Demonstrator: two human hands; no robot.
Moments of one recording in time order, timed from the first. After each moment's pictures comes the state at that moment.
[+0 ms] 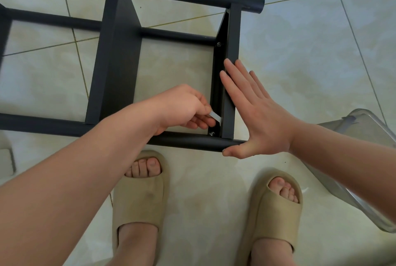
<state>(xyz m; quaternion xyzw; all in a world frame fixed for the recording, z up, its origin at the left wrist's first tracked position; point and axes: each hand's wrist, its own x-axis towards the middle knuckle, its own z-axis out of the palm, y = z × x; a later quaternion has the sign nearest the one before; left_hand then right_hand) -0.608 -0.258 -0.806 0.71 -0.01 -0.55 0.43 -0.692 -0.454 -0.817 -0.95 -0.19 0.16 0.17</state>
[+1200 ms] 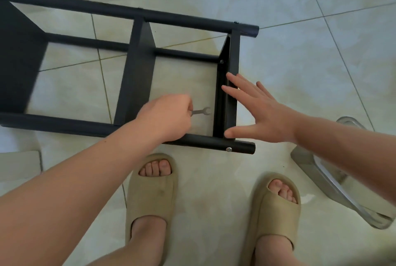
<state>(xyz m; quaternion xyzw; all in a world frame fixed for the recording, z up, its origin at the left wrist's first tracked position) -0.618 -0.225 -0.772 0.92 -0.20 -0.33 0.11 -0.682 -0.454 -0.781 -0.94 -0.11 0.25 0.21</state>
